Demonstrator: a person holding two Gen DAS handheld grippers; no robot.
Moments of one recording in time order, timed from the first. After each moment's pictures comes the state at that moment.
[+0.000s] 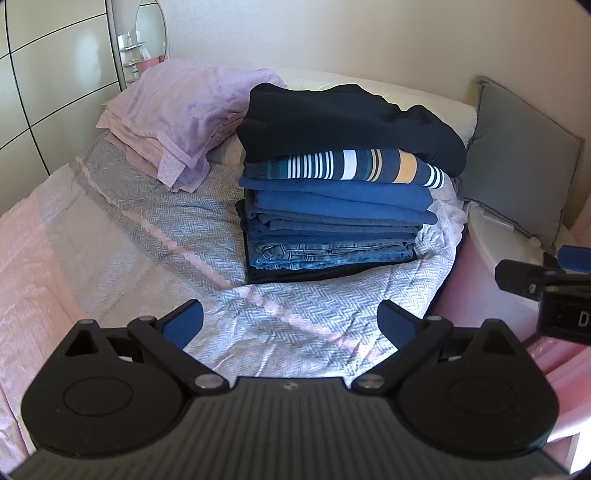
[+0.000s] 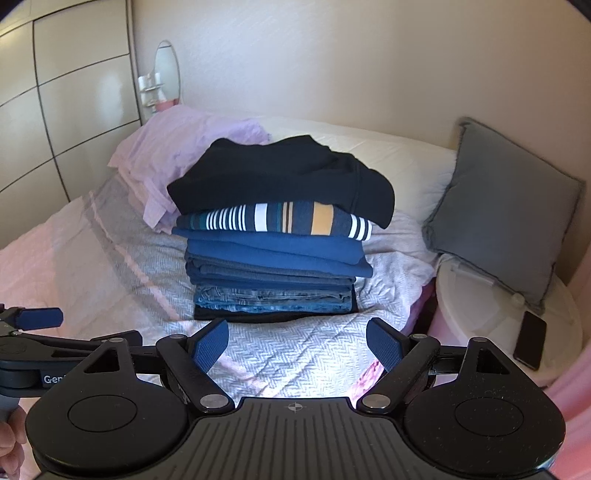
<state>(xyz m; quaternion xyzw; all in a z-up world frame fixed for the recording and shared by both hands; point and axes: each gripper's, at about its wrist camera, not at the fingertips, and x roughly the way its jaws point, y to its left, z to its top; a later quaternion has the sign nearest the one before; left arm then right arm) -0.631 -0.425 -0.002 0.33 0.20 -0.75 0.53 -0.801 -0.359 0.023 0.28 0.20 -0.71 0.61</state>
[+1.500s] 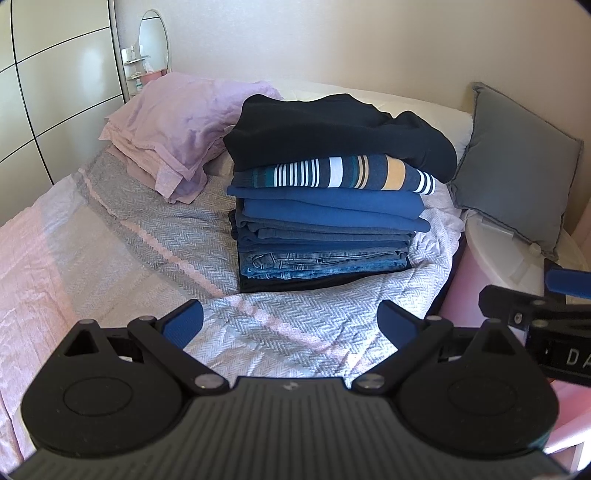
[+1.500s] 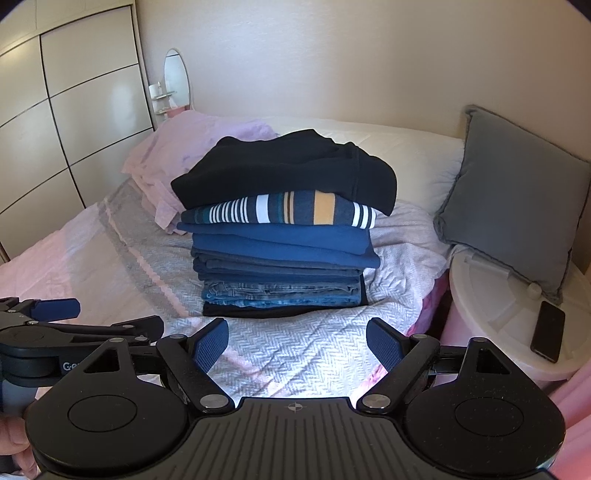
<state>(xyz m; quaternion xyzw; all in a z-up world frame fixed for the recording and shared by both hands) -0.648 -0.407 -0.007 0.31 0.18 -0.76 0.54 -0.817 -0.337 0.008 0.29 0.17 -0.70 0.63</state>
